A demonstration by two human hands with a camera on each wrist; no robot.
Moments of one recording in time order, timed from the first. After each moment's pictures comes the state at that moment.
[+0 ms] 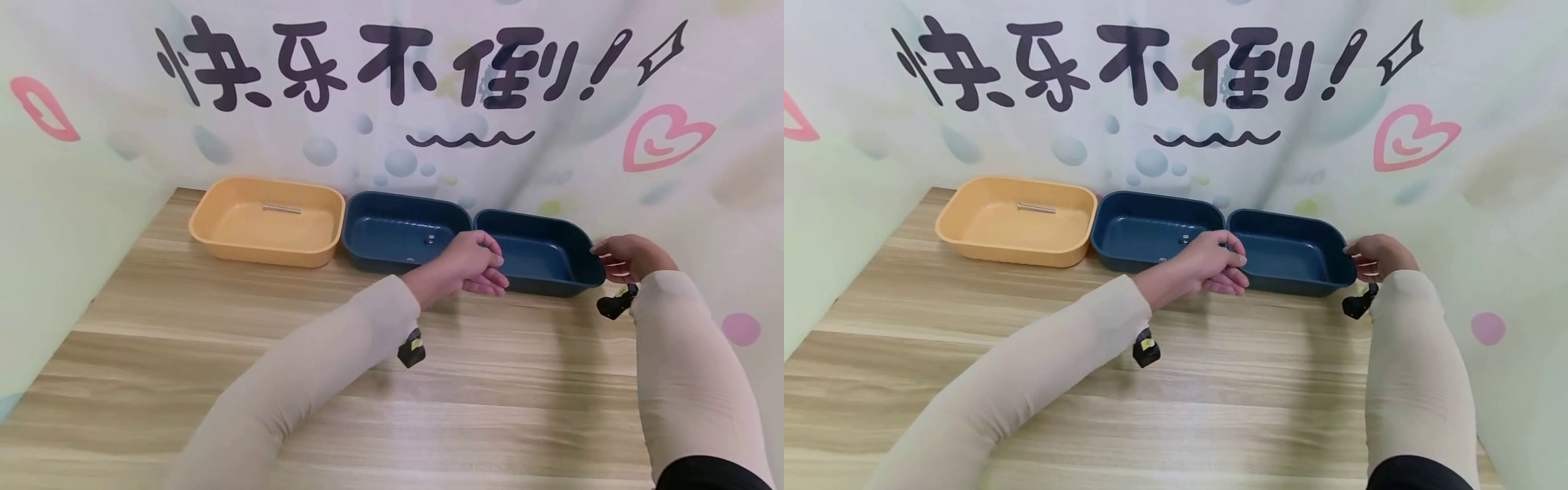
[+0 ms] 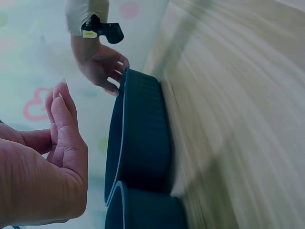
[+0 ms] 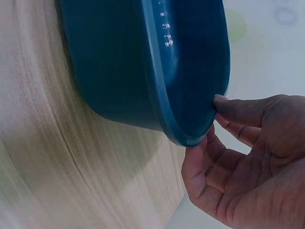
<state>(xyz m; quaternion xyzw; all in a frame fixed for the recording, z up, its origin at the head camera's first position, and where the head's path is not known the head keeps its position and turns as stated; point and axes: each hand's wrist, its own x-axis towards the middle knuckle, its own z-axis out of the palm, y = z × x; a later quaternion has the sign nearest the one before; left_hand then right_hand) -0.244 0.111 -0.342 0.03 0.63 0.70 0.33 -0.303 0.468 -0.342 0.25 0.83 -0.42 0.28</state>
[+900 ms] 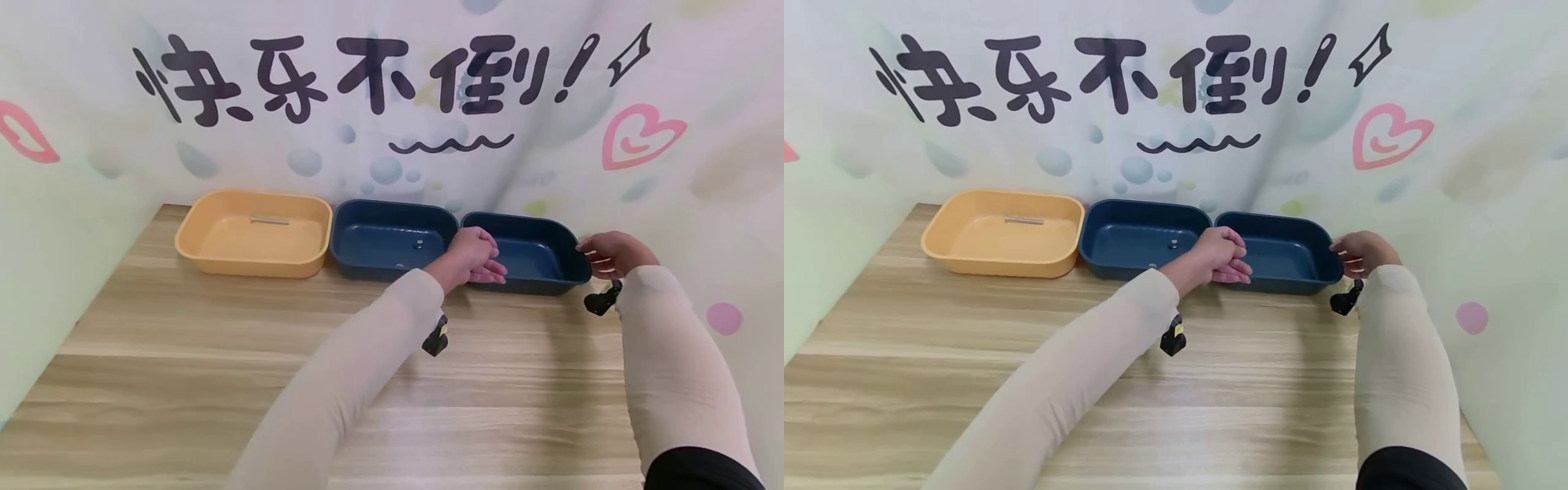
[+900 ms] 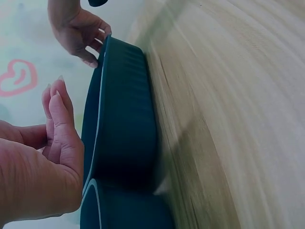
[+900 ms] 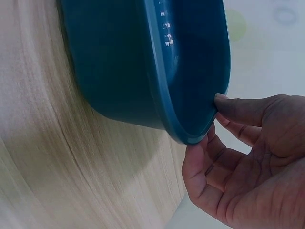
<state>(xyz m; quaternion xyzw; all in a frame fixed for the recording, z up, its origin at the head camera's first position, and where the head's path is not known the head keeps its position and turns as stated) -0.266 0.157 -0.351 -0.02 0.68 0.69 0.27 -0.297 0.467 -0.340 0.24 0.83 -0.43 0.26</state>
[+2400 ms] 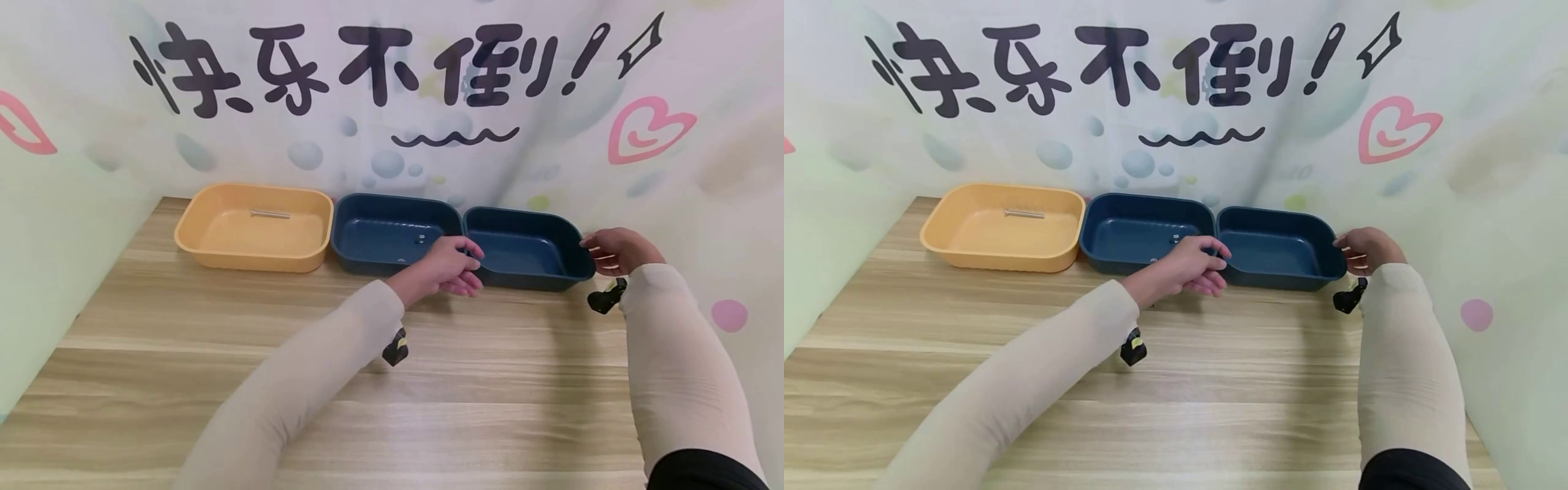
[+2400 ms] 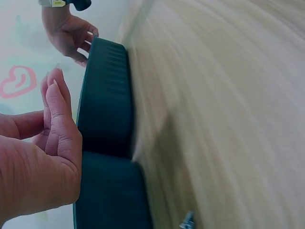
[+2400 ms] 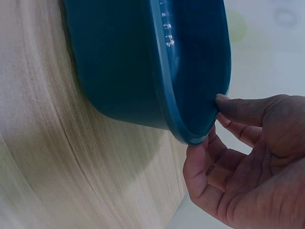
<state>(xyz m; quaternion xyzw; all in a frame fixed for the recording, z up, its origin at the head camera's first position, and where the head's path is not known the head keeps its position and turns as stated) -0.261 0.108 -0.372 0.06 0.65 0.68 0.34 -0.300 0.464 -0.341 0.25 0.84 -0.41 0.26</state>
